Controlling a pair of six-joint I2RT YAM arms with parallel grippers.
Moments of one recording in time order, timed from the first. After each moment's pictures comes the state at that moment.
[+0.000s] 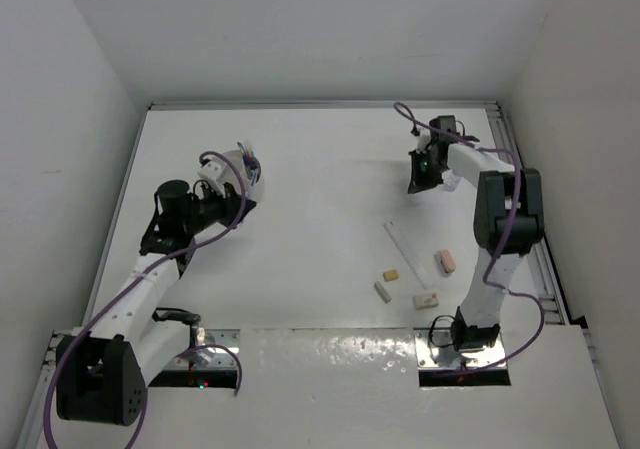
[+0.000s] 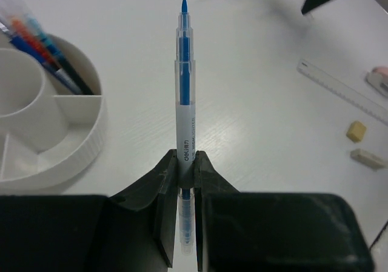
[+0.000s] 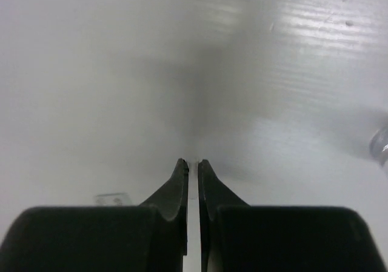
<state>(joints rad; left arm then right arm) -0.07 0.94 0.51 0.08 0.55 -0.08 0.04 2.05 1.41 -0.60 -0.21 -0.08</state>
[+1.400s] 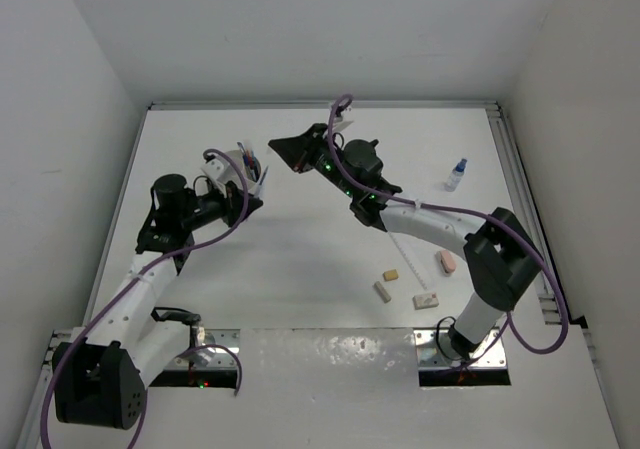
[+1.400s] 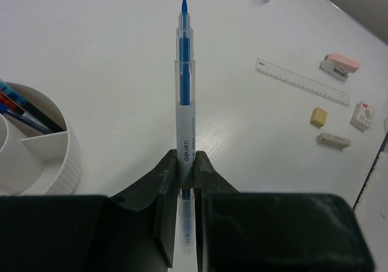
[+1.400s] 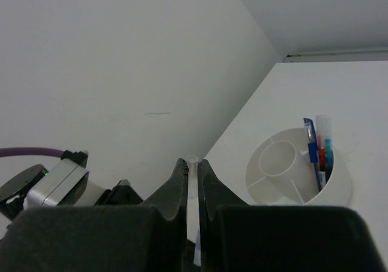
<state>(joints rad) -0.08 0.93 0.58 0.03 0.76 0.01 0.76 1.69 1.11 0.73 -0.05 0.72</state>
